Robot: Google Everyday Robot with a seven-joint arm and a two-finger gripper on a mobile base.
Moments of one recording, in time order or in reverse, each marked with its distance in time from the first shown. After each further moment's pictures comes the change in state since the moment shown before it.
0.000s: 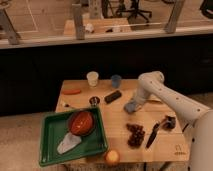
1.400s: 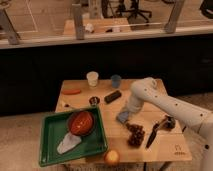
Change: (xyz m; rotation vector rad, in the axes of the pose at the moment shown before) arm -0.066 0.039 -0.001 -0.024 -0.062 -0.174
